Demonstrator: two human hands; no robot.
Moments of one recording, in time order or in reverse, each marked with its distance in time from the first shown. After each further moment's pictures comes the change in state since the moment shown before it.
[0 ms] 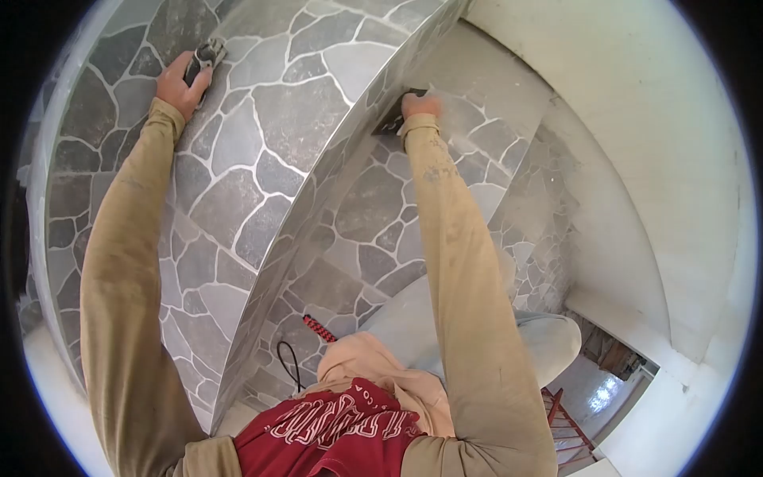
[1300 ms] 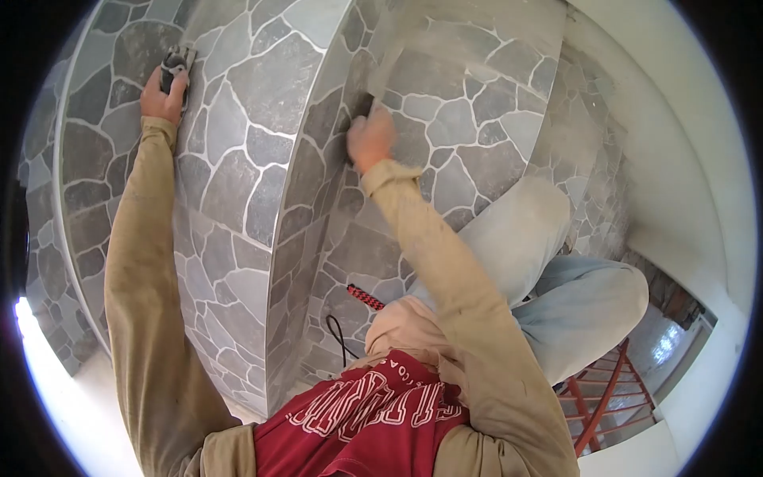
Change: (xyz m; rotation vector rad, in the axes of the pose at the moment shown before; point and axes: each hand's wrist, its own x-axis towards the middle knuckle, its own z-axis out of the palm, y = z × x) left_hand -0.002 -0.008 0.007 0.040 0.017 -0.038; right_hand -0.188 0.041 0.063 0.278 0.083 -0.321
